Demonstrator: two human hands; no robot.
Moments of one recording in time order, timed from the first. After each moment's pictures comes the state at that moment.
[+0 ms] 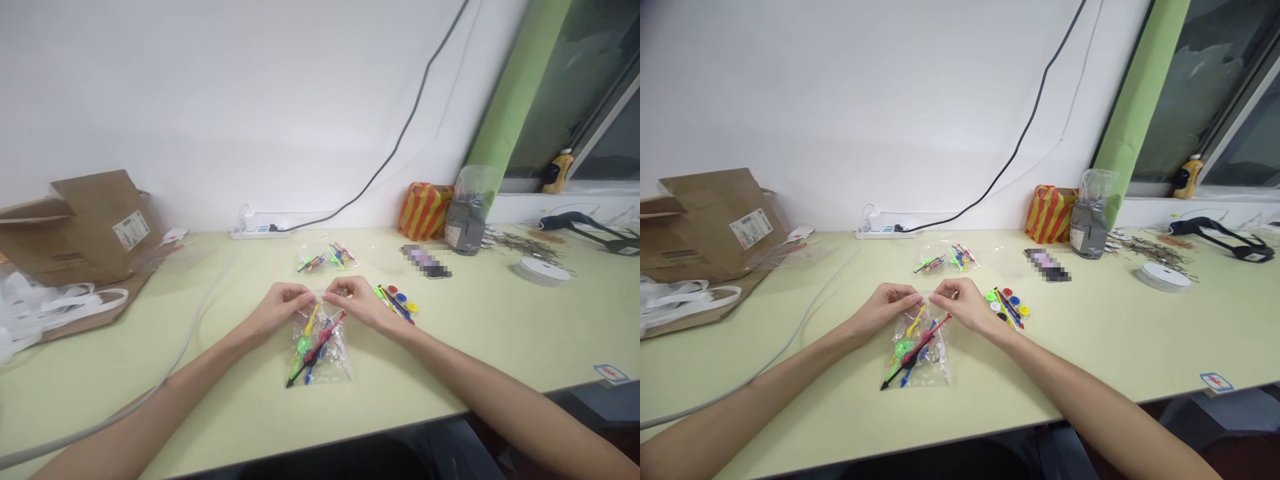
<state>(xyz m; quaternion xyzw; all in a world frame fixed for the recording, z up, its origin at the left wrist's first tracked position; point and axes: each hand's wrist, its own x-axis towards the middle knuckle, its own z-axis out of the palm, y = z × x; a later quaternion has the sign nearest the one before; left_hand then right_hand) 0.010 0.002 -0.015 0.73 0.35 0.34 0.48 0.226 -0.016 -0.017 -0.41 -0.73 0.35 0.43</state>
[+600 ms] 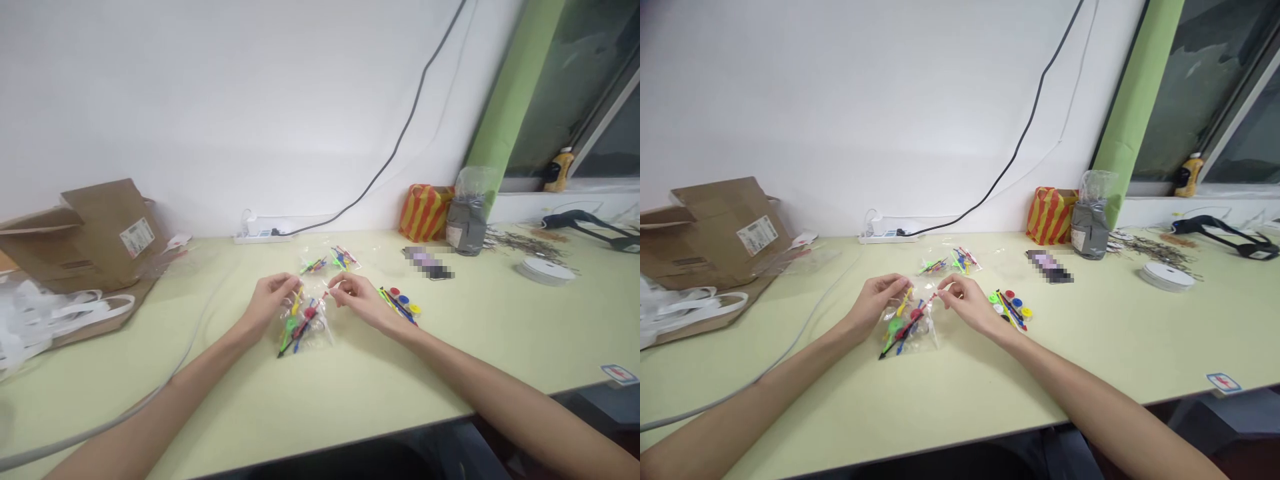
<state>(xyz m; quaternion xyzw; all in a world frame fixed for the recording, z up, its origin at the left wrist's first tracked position) -0.002 0.020 -0.020 0.63 0.41 0.47 0.46 0.227 -0.020 -0.010 -0.42 -0.69 0.39 0.43</state>
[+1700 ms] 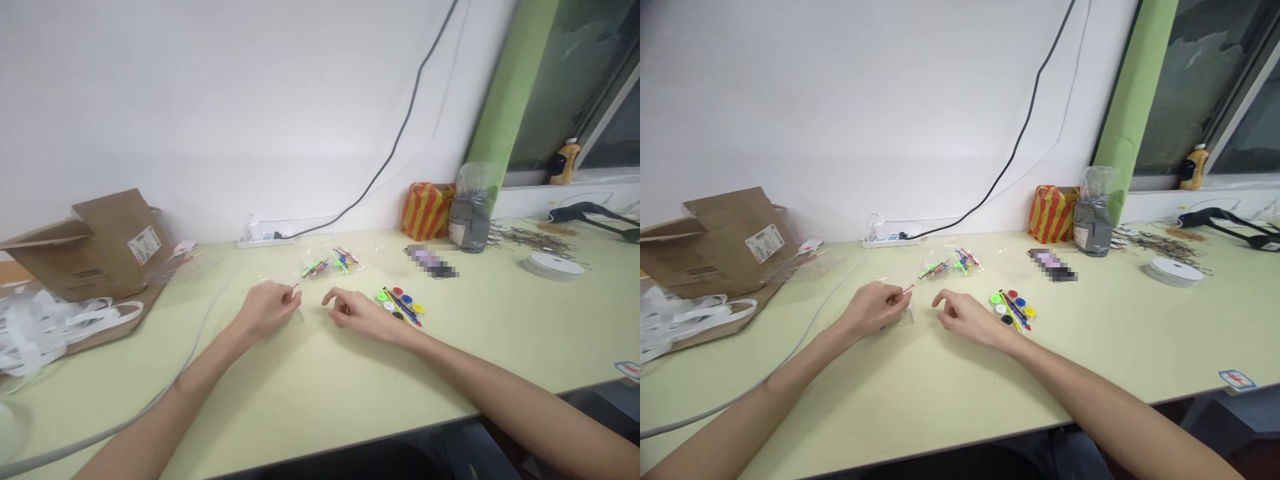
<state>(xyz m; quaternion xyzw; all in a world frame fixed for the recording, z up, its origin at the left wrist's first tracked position) -0.013 0.012 0.006 0.84 0.53 0.15 -0.03 0.228 -0.028 -0.018 -0.40 -0.81 0.32 0.30</state>
